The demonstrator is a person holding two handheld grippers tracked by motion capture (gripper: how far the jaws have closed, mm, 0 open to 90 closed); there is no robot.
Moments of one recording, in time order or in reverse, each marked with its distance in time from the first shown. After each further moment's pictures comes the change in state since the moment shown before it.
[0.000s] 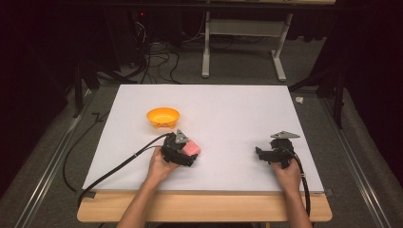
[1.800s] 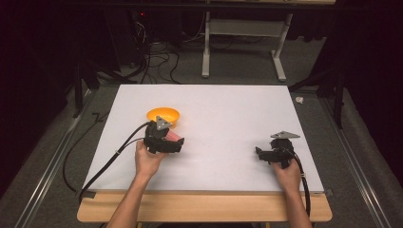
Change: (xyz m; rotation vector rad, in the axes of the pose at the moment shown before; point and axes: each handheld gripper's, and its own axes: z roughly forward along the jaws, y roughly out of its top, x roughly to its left) left arm 0.023 0.023 -0.069 -0.073 0.176 -0.180; right arm 0.000 0.000 0.000 -0.001 0.000 -0.003
